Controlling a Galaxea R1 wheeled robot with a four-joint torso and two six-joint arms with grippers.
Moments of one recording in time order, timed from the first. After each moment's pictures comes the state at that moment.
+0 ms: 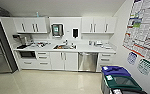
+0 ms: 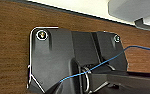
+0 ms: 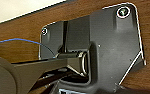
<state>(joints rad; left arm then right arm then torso) 1.53 2.66 -2.19 0.00 -0.14 0.02 -1.57 2.59 -2.03 0.29 0.07 -0.25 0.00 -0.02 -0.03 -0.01</state>
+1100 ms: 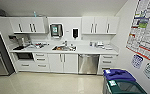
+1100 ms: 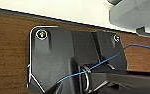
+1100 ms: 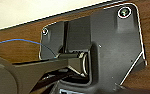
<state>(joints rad) 1.54 2.66 -2.19 0.00 -0.14 0.02 -1.57 2.59 -2.03 0.29 0.07 -0.25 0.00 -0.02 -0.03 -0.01</state>
